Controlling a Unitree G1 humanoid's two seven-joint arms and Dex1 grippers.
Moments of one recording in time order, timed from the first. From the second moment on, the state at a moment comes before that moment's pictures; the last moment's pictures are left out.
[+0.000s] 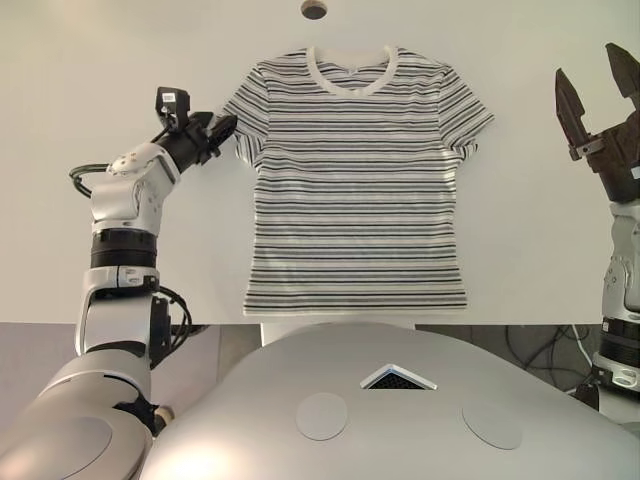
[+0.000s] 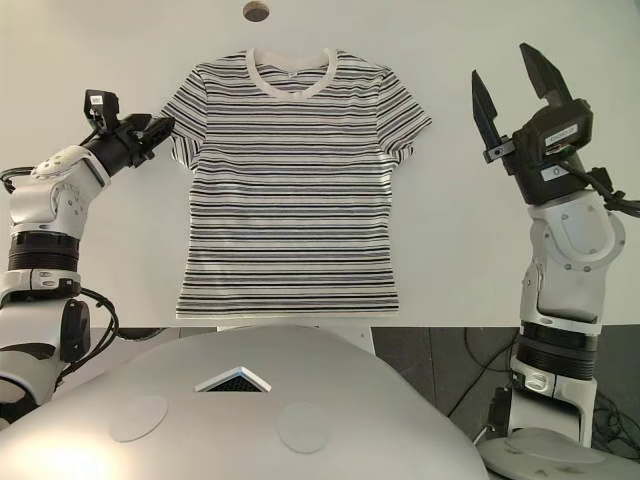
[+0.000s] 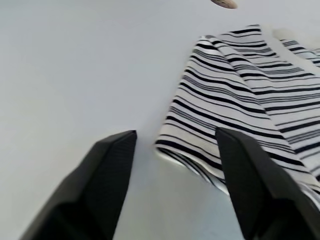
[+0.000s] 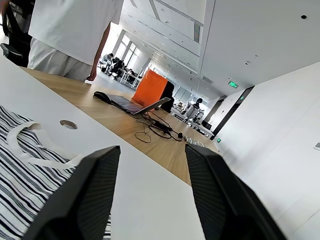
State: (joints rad) left arm -0.25 0.49 0.02 0.38 -0.43 0.46 -0.50; right arm 0.20 -0.59 -0.26 -0.21 0.23 -0.25 0.47
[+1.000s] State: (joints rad) left arm -0.30 0.43 -0.04 0.22 -0.26 0.49 -0.50; right arm 0.20 -0.54 -0.22 -0.21 0.15 -0.28 0.48
